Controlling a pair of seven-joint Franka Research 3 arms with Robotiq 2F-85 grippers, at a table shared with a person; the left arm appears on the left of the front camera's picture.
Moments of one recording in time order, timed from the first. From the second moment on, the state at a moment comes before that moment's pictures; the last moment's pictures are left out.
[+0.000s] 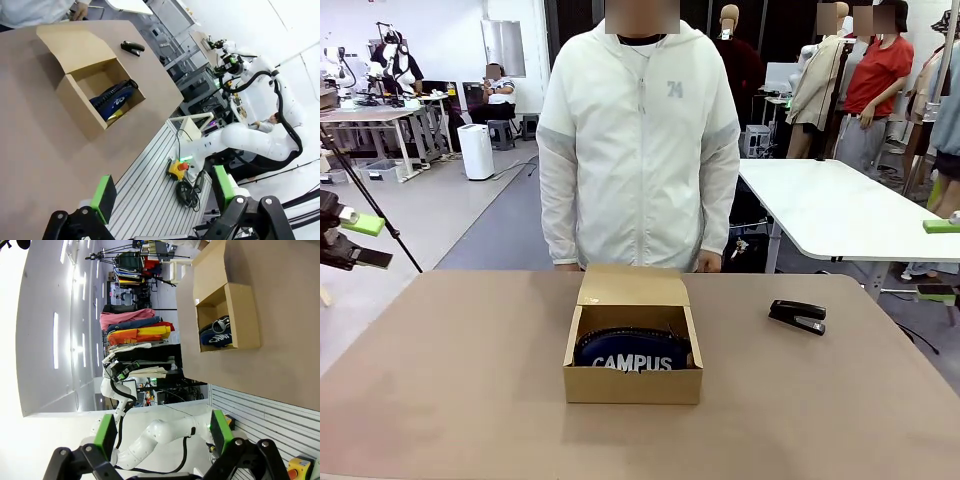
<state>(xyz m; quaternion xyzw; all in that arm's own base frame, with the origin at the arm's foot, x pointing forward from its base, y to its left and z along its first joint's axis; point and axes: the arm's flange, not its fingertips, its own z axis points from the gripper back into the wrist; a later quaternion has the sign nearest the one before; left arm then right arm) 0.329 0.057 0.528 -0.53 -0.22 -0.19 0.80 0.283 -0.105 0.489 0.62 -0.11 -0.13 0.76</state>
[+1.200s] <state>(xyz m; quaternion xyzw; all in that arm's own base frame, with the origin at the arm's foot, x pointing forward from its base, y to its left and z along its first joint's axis) 0.329 0.058 0.528 -0.53 -0.22 -0.19 0.80 0.283 -0.105 0.489 0.62 -0.11 -0.13 0.76</state>
